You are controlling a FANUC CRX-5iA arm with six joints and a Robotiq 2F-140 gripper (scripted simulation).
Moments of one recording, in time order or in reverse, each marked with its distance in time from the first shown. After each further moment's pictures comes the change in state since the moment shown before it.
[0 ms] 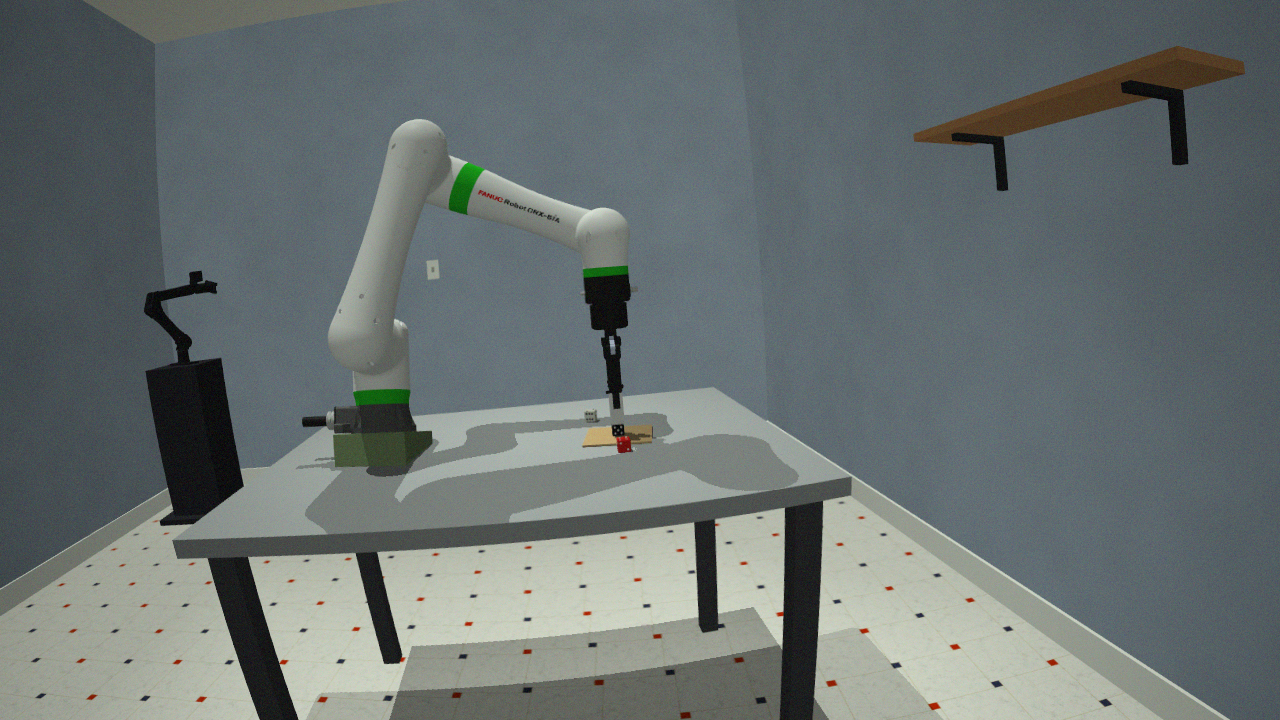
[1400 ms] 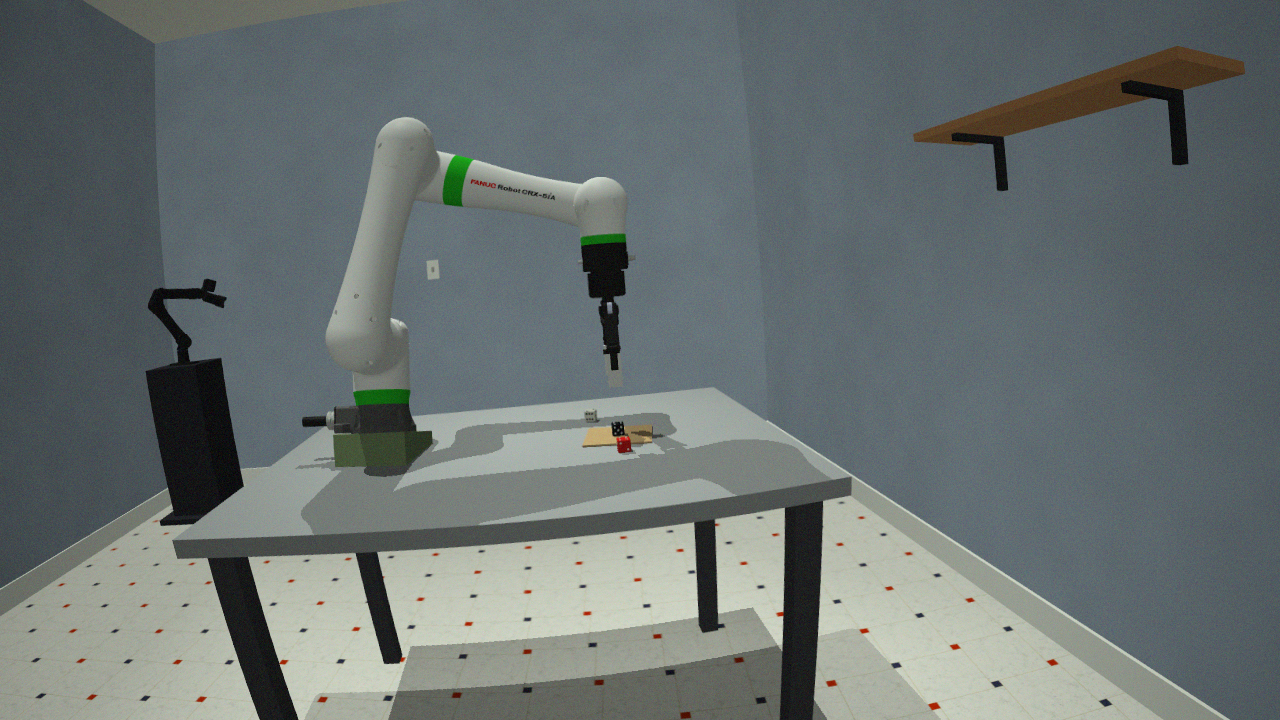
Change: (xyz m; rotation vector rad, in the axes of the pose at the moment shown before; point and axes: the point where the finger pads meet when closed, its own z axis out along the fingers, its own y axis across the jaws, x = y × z) arm 0.000 0.000 -0.065 0.000 0.000 -0.001
